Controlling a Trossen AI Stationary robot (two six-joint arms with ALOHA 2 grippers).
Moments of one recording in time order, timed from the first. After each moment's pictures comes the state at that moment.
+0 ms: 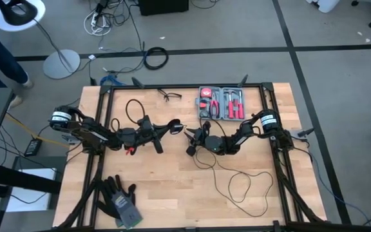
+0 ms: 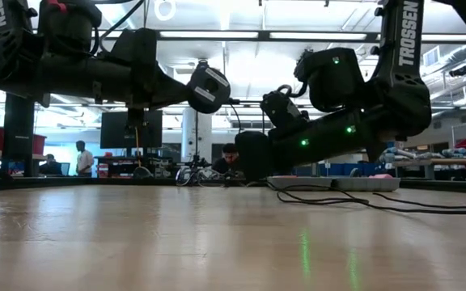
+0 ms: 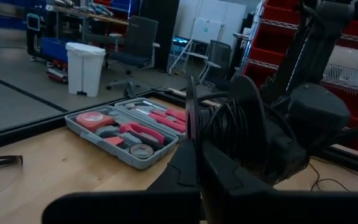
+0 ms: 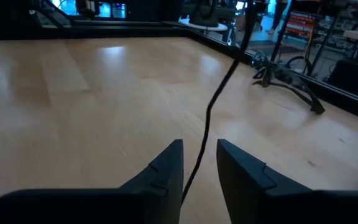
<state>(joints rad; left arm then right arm) -0.07 1.54 0.28 1.31 -0.50 -0.24 0.08 2.14 0.75 1.17 0.69 0.05</state>
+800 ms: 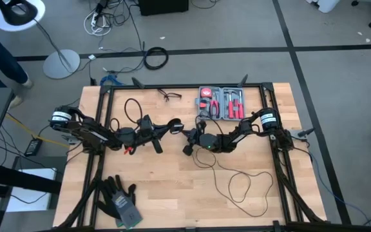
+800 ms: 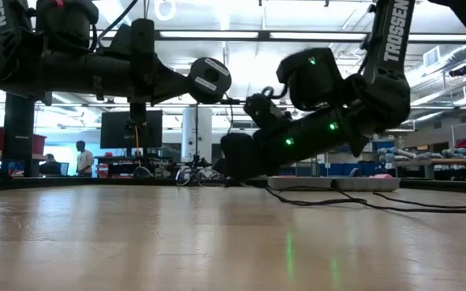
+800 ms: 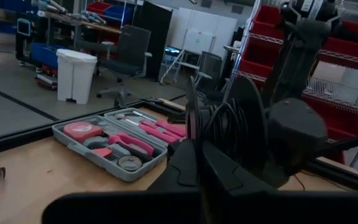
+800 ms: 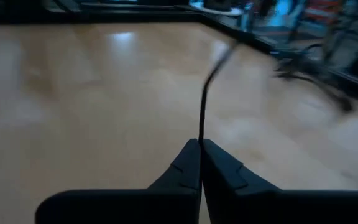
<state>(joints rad) -0.07 1.54 0.28 1.36 -0.47 -0.25 0.06 2.14 0.84 1.00 0.59 0.08</state>
